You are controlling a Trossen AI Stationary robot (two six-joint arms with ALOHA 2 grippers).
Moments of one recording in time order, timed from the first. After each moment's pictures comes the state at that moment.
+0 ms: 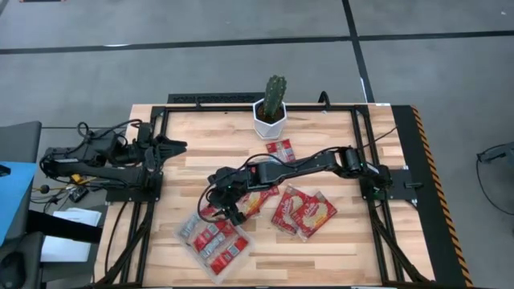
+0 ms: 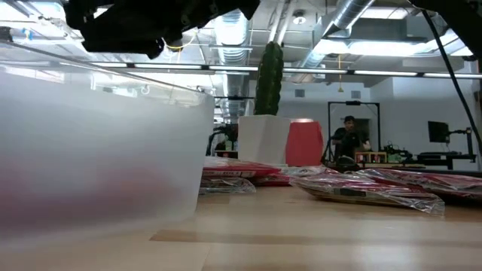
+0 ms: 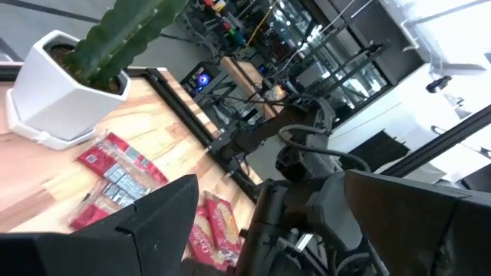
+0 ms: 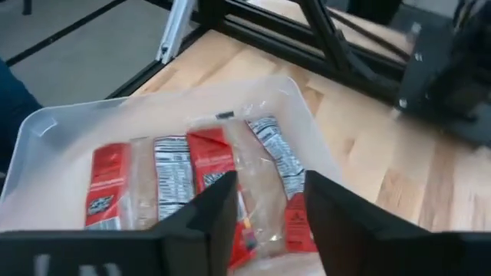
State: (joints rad) left arm -0.08 0.36 0.68 -0.27 -0.30 -0.83; right arm 0.12 2.28 1.99 -0.31 -0.32 -0.27
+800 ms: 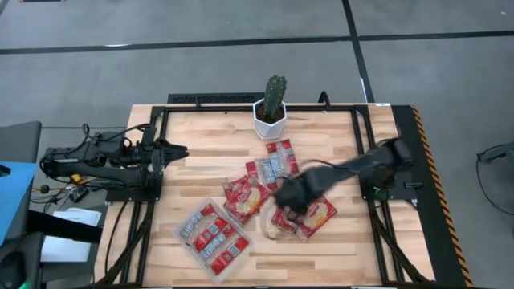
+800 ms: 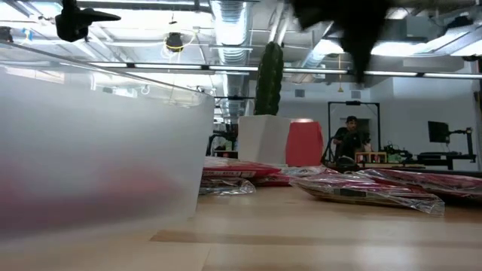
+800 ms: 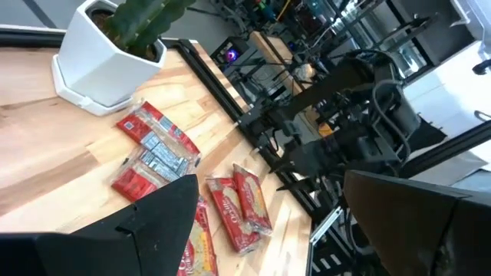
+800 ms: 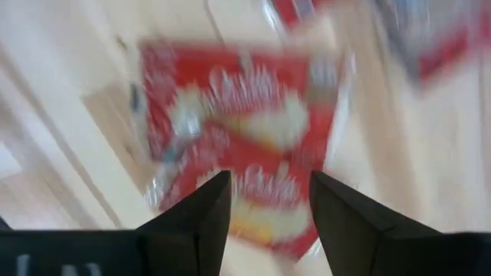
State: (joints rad) left arm -0.08 0.36 0.68 -0.40 -0.30 -0.88; right arm 0.30 1.77 1.51 -1.28 0.06 0.77
